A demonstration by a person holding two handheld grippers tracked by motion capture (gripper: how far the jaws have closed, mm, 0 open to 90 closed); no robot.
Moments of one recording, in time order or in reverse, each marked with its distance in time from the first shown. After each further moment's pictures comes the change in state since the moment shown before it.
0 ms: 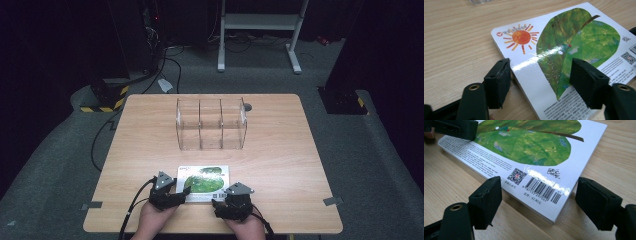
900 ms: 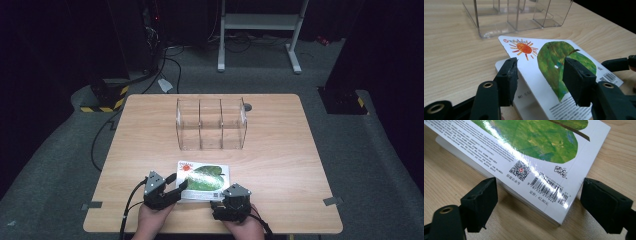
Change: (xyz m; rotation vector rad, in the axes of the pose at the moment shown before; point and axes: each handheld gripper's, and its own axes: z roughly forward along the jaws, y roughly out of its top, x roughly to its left) left arm -0.004 0.009 -0.030 -0.218 -0.033 -0.034; right arm 0.007 -0.001 0.002 0.004 -0.023 -0.036
